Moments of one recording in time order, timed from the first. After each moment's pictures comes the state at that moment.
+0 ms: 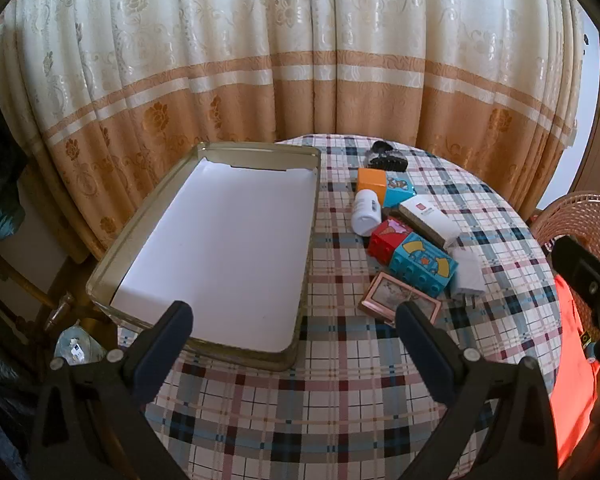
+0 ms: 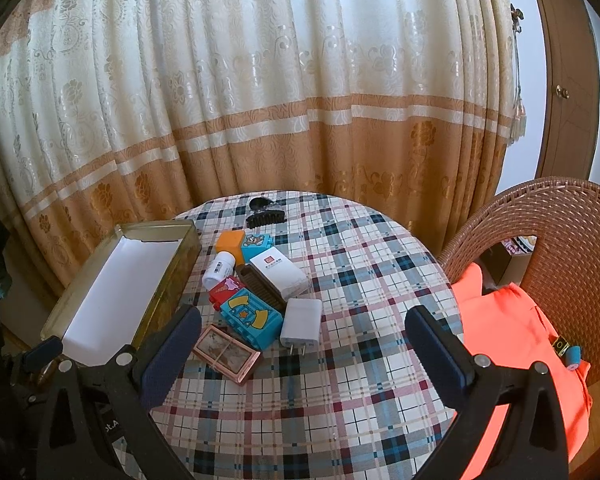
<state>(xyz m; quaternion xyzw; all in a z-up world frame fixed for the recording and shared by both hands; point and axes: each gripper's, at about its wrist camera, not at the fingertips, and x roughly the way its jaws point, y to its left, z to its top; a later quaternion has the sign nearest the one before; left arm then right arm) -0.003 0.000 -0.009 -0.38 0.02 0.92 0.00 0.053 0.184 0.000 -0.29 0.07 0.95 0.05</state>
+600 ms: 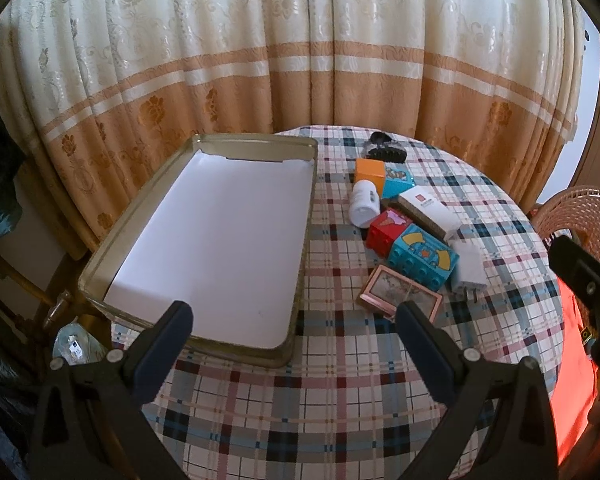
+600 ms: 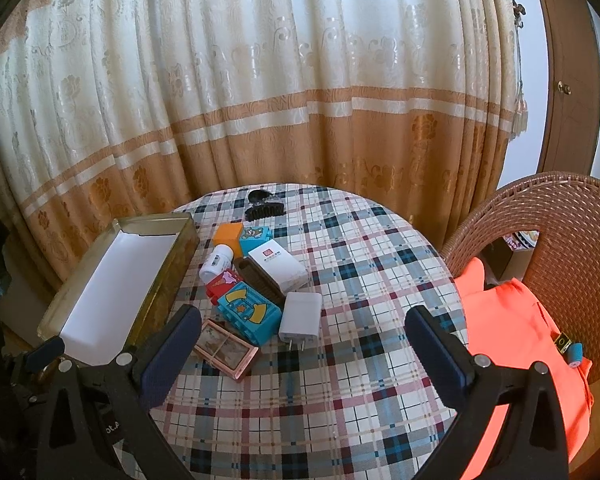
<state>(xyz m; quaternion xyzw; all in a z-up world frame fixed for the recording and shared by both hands) -0.007 0.004 -0.015 -0.39 0.02 0.92 0.00 0.049 0.185 -0.004 -0.31 0.07 0.95 0.05</state>
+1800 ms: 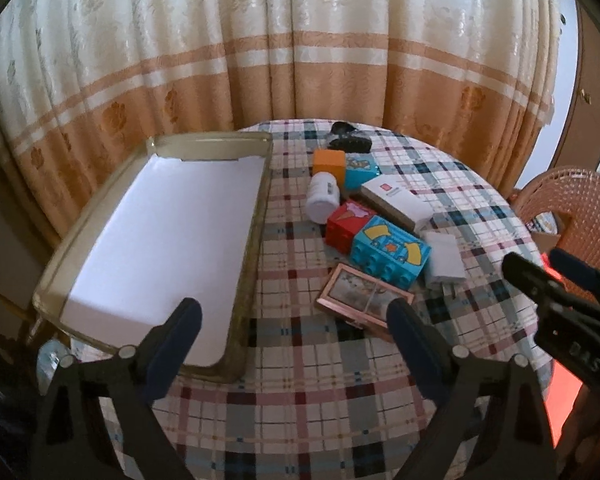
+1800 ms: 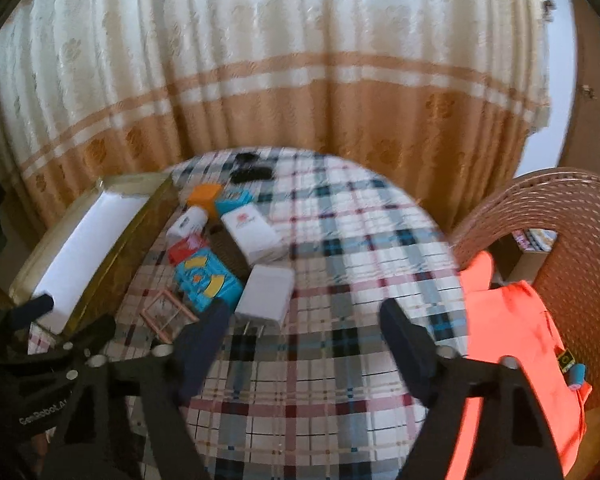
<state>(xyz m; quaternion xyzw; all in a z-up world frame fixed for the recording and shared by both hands) -0.019 0.031 -0.030 -0.39 0.04 0.92 0.05 0.017 0.214 -0.044 -0.36 0.04 0.93 0.01</state>
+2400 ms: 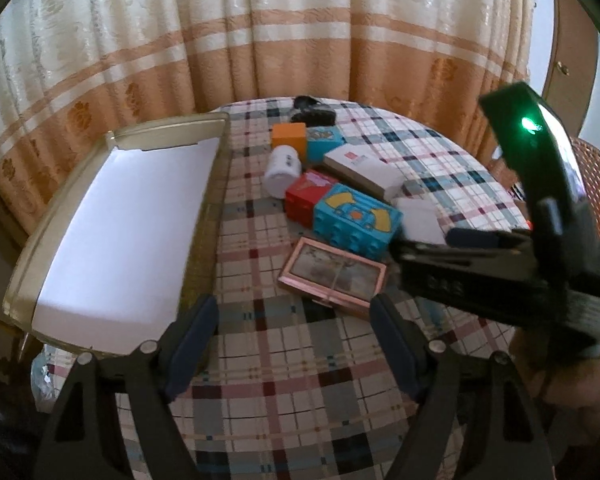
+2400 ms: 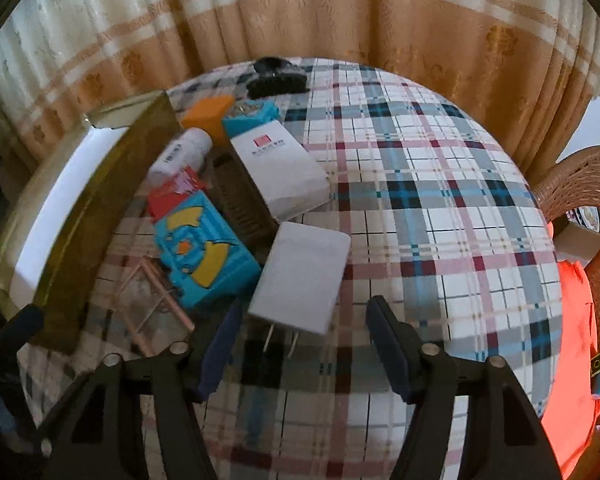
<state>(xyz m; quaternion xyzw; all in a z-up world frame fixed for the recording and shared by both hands) -0.019 0.049 -0.049 -0.42 0.06 0.90 0.11 -0.056 0.194 -0.105 -0.49 0.04 0.87 -0.03</state>
